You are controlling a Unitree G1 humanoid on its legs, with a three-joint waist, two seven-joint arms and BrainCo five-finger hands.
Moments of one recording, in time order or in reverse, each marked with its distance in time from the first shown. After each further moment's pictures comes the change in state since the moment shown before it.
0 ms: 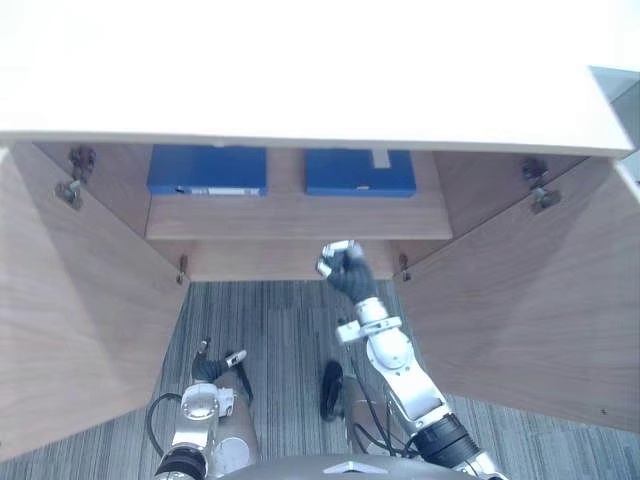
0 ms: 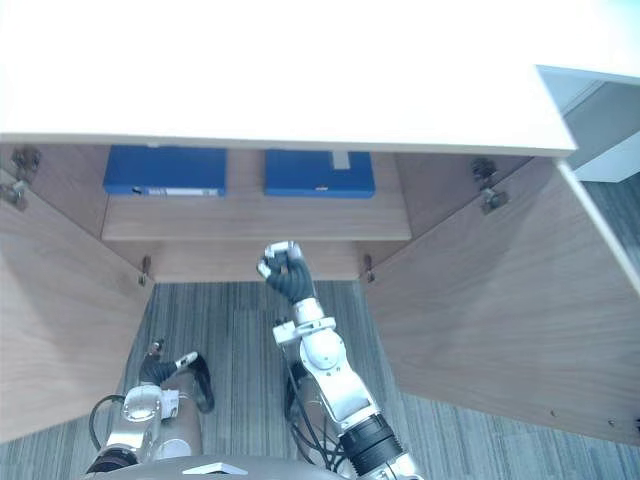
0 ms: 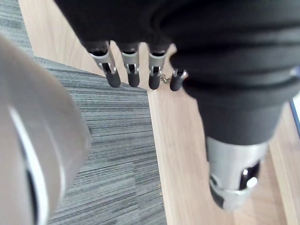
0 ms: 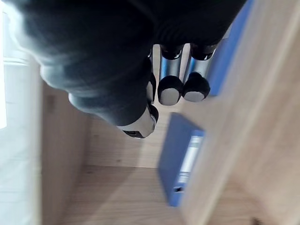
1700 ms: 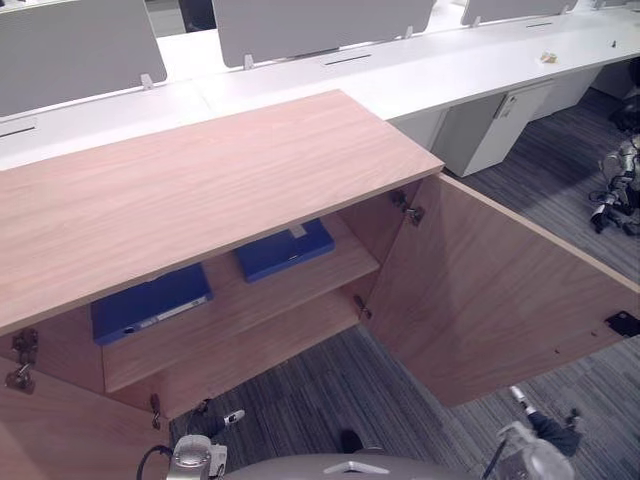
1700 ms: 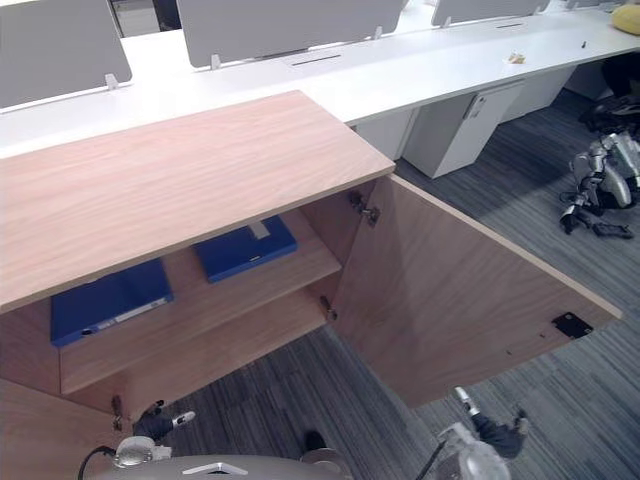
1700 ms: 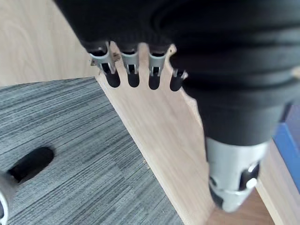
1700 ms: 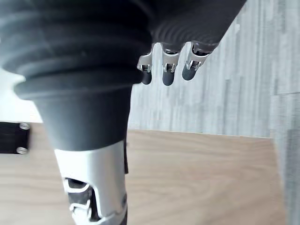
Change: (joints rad) left arm 0.101 -0.018 0.064 0.091 0.076 0.032 -0.094; right arm 0.231 0.051 -1.104 0.215 0.348 0.110 -0.148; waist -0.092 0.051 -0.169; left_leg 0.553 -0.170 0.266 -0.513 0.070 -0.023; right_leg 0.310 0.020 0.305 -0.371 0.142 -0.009
